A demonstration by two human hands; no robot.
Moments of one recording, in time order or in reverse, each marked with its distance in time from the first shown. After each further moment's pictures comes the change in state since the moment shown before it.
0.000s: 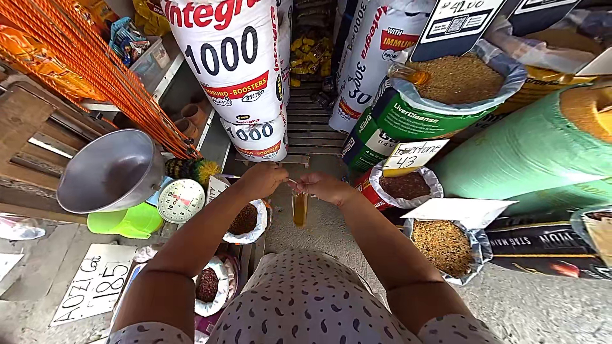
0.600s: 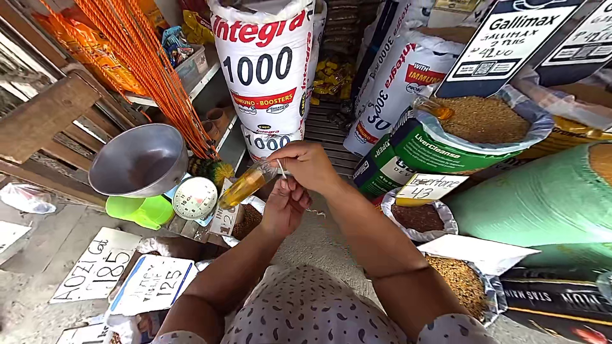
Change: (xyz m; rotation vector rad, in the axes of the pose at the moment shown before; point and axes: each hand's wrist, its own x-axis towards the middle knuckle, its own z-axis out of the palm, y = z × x) left_hand -0.016 0.082 0.015 -1.919 0.927 -0.008; right_hand 0.044 -0.136 0.043 -0.081 0.305 -0.801
